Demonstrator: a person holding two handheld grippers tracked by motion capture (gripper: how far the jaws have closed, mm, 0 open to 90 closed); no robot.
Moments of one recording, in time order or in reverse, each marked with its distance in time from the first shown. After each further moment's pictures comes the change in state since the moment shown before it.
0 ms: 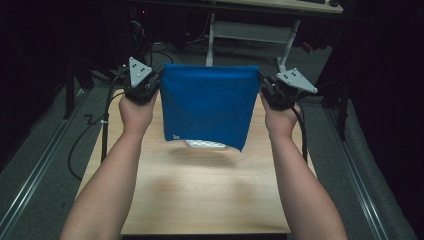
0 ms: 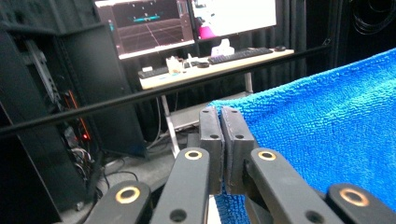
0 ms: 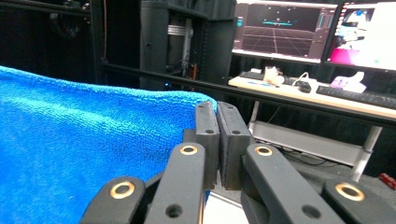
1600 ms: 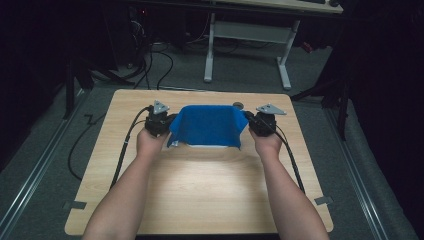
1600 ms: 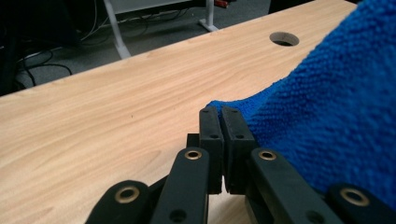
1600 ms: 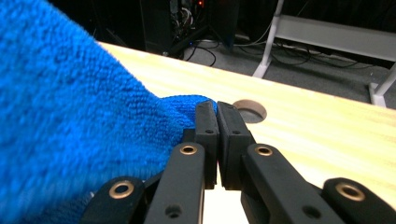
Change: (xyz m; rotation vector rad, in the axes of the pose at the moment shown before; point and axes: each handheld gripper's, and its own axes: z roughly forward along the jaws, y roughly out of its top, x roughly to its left) left arm -0.027 -0.157 0.047 0.421 -0.210 -0.130; right arm -0.006 -0.154 0.042 0.386 0.057 0.062
